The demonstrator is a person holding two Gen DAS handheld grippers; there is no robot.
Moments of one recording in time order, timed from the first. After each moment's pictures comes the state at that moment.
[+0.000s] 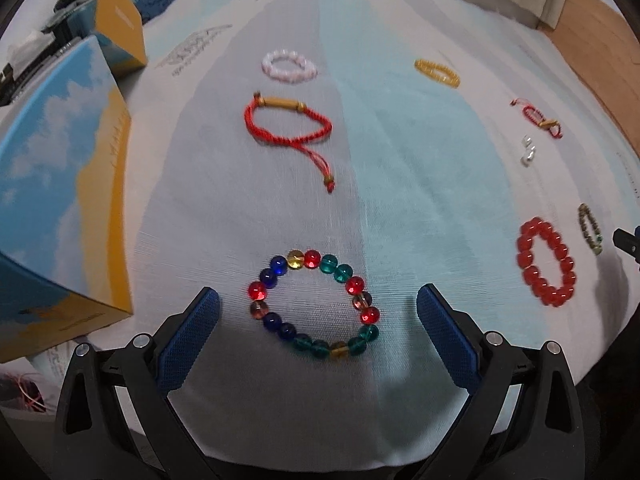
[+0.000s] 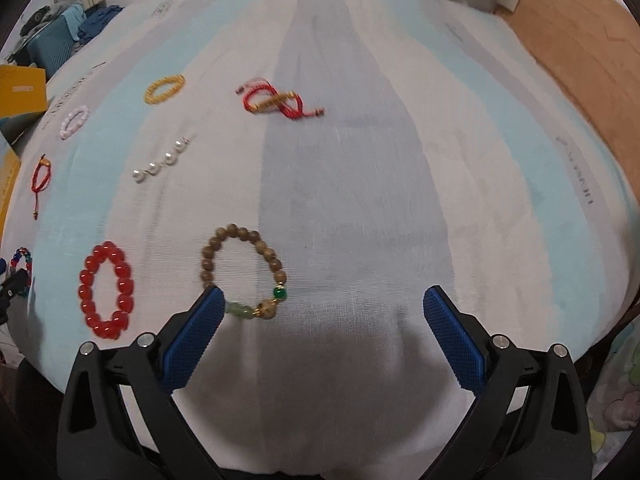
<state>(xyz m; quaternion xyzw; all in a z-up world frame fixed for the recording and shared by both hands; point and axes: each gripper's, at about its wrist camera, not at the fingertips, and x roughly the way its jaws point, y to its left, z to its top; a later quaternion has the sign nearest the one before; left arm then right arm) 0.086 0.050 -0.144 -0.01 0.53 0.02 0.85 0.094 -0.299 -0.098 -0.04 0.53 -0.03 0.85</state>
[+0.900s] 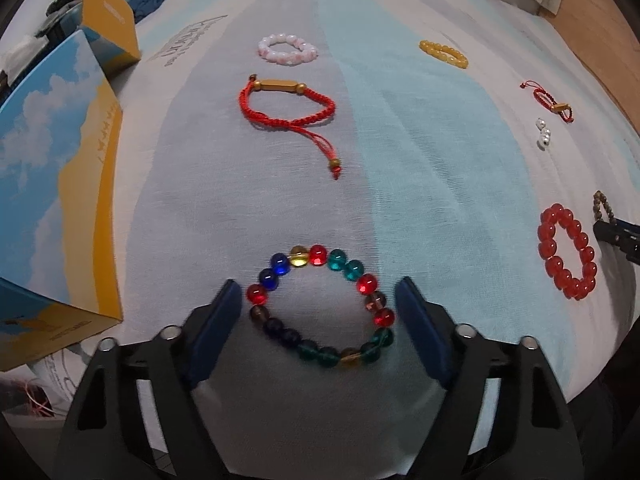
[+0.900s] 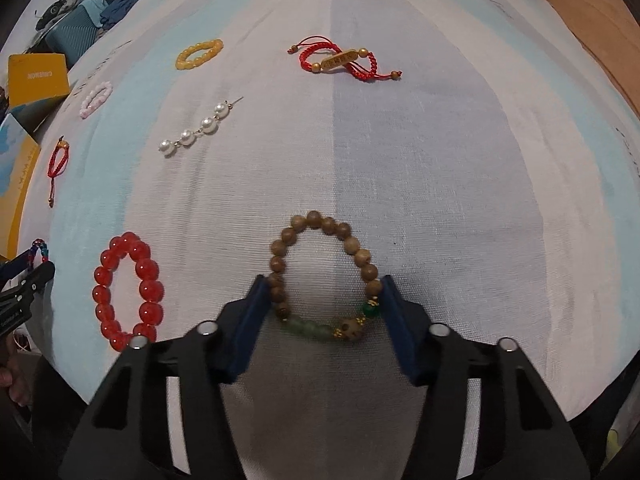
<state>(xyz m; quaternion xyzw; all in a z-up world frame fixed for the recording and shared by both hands) 0.091 0.054 -0.154 0.01 0.54 0.02 0.84 0.116 -0.268 -0.133 -0.01 0.56 0.03 0.82</state>
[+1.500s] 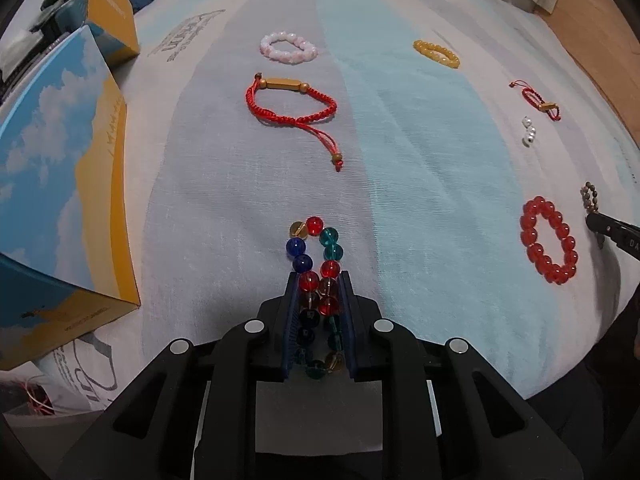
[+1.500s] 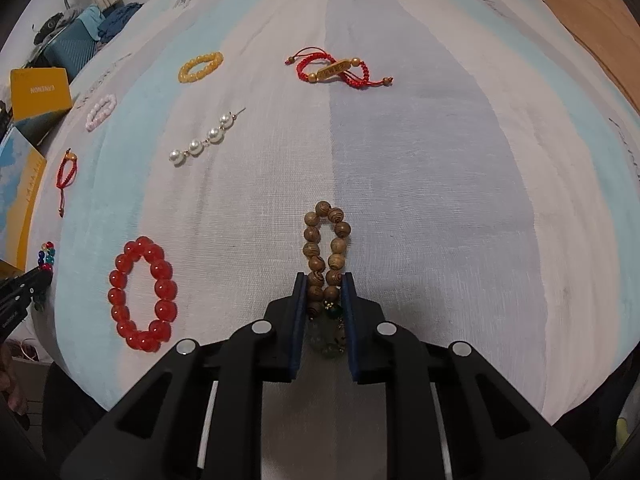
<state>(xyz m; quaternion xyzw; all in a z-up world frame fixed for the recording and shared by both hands) 0.079 0.060 -0.140 0.00 0.55 0.00 0.83 0.107 -0.271 -0.122 0.01 0.56 0.03 0.83</state>
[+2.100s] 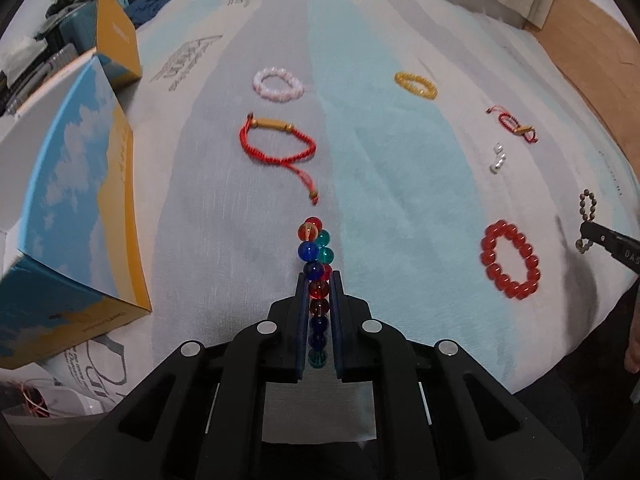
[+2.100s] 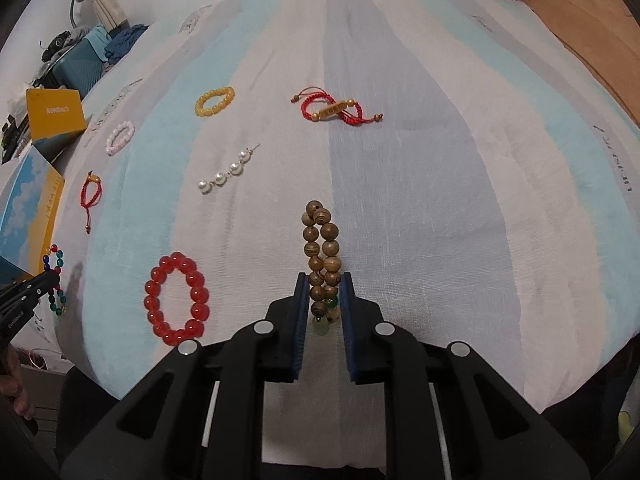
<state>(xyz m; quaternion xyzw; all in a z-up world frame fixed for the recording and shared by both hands) 0.074 0.049 -0.101 -0.01 0.52 -0.01 0.85 0.091 -0.274 -0.082 0.02 0.52 0.03 0.85</state>
